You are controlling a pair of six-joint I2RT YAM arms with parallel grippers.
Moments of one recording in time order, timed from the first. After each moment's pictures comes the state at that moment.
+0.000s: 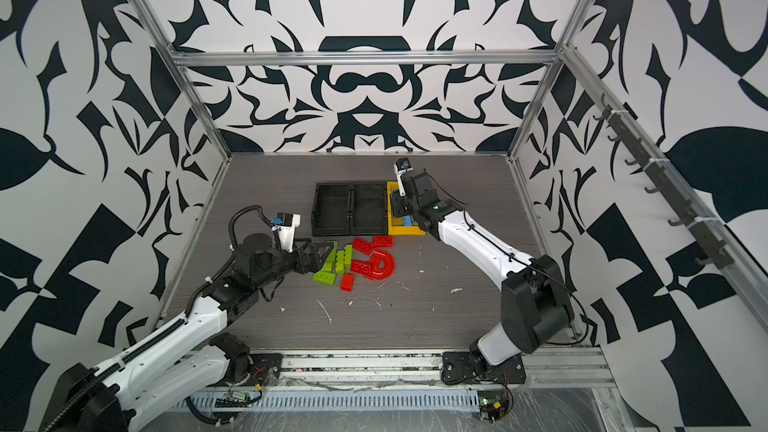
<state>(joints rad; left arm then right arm) -0.54 0.90 0.44 0.08 0.24 -0.47 0.50 1.55 1.19 -0.30 0.10 0.14</state>
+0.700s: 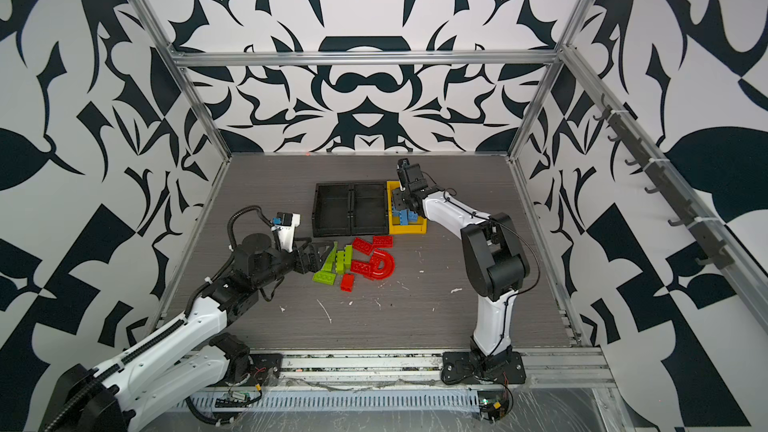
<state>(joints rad) -0.54 0.89 0.44 0.09 0.24 -0.47 0.41 1.90 1.36 -0.28 0.14 0.14</state>
